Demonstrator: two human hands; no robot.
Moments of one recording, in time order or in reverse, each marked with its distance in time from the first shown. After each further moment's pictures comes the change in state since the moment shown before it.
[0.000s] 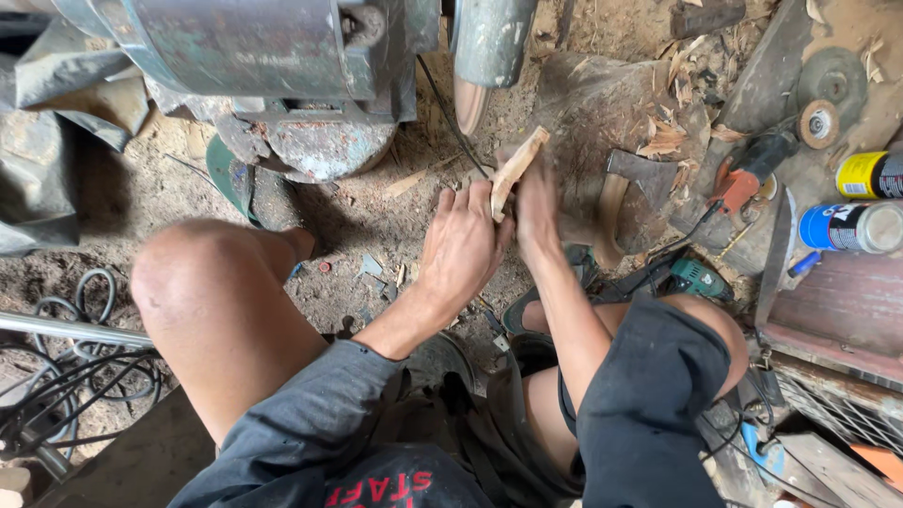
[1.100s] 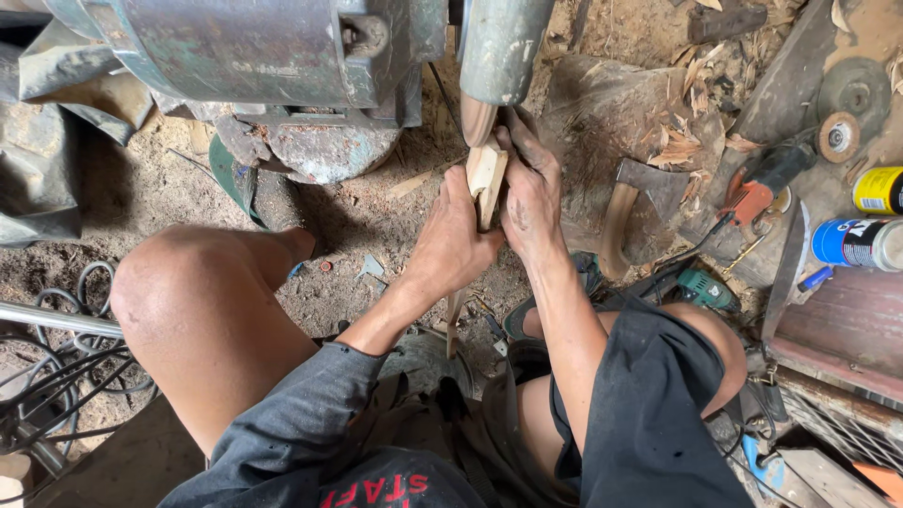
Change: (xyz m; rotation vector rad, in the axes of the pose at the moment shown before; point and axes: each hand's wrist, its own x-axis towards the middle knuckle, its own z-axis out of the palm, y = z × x) left_hand 0.019 -0.012 -0.016 -0.347 -0.083 -0.208; right_hand 0.018 -0.013 0.023 0.438 -0.192 -0.224
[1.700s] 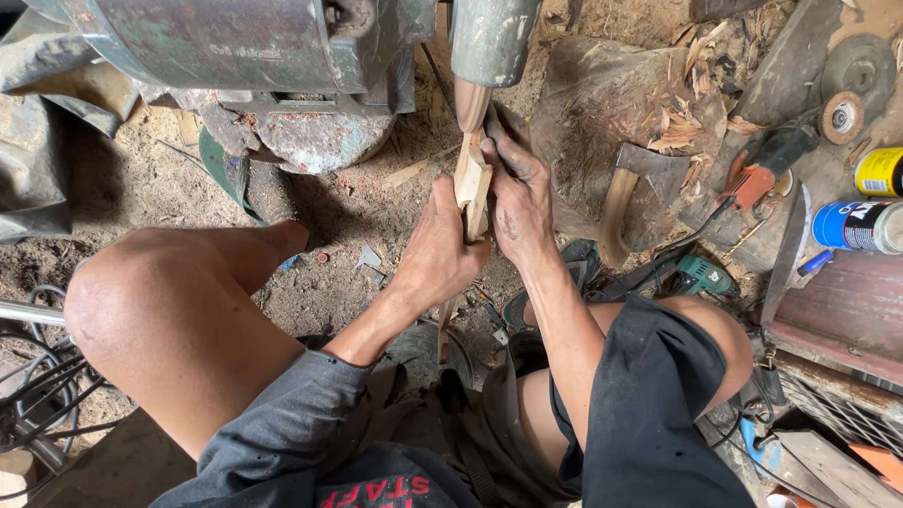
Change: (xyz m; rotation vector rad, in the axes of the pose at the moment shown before) left_hand -0.021 -0.012 0.001 -0.019 -0.048 -0.013; right_hand -0.025 0.003 0.003 -0.062 -0.063 -0.036
